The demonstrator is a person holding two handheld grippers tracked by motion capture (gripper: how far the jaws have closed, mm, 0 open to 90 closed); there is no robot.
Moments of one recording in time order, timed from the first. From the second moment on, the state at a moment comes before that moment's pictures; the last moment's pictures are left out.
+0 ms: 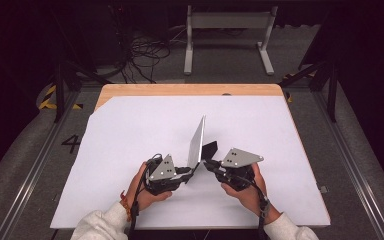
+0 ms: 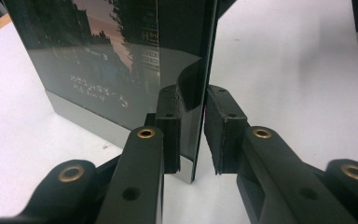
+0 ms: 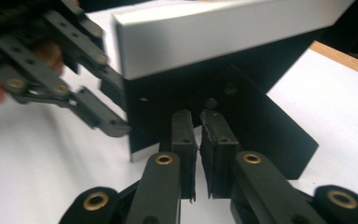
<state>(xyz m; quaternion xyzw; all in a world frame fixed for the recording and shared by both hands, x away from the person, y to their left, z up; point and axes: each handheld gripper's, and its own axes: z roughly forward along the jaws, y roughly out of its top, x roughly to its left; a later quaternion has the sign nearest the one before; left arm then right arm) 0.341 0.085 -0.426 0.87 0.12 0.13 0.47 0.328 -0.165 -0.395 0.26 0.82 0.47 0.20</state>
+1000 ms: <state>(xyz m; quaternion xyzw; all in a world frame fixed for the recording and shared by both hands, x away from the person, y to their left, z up) 0.348 0.087 -0.446 0.88 0.13 0.09 0.46 0.315 -0.153 -0.399 0.28 0.81 0.47 0.20</state>
